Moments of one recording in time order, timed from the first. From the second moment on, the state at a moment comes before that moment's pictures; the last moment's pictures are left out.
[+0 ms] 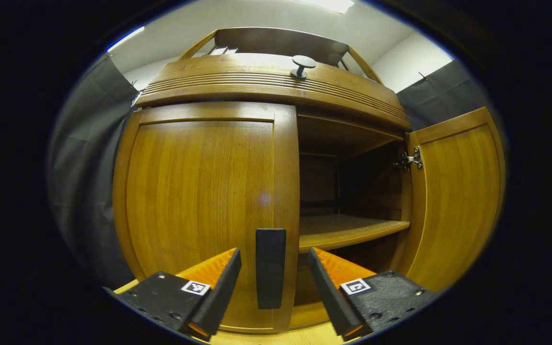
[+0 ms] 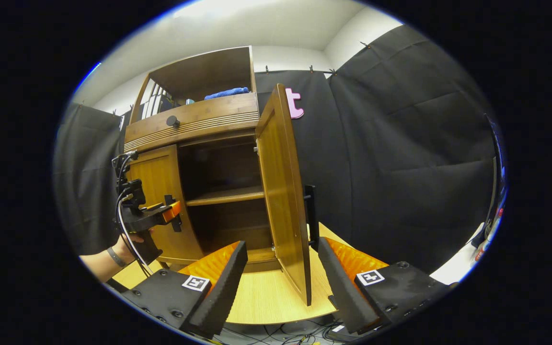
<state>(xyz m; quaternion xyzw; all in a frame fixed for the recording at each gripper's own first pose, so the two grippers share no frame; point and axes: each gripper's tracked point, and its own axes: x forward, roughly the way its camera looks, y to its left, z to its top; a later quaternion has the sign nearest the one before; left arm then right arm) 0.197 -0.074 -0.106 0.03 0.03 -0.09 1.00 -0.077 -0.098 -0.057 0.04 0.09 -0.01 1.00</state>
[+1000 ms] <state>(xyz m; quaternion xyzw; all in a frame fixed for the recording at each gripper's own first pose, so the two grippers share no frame) 0.153 -0.058 -0.121 0.05 0.08 -0.12 0.99 -0.064 -0.043 -0.055 0.01 0.09 0.04 1.00</state>
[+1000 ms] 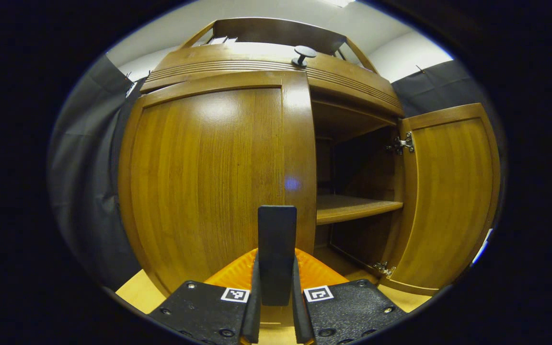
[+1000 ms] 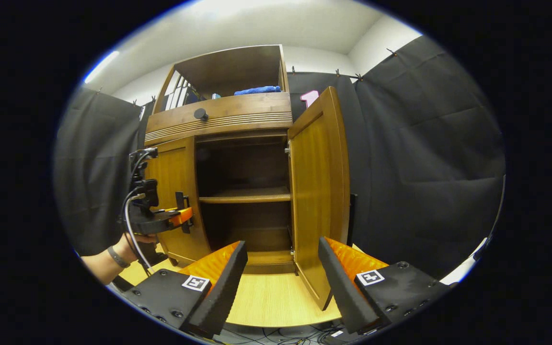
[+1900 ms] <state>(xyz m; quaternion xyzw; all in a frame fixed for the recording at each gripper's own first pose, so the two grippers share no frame) 0.037 0.045 -0.082 0.05 0.06 -0.03 1.00 -0.058 -0.019 -0.061 0.01 0.09 0.08 0.99</state>
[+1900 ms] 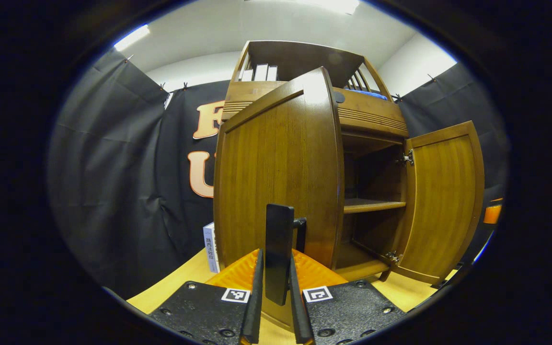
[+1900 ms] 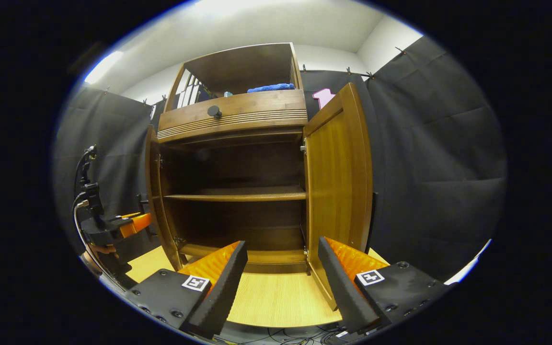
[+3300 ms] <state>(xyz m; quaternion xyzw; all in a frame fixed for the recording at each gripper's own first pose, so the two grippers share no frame) 0.018 0.181 -0.053 0.08 0.05 -0.02 1.00 -0.036 -0.001 -0.069 0.02 0.11 0.11 0.99</state>
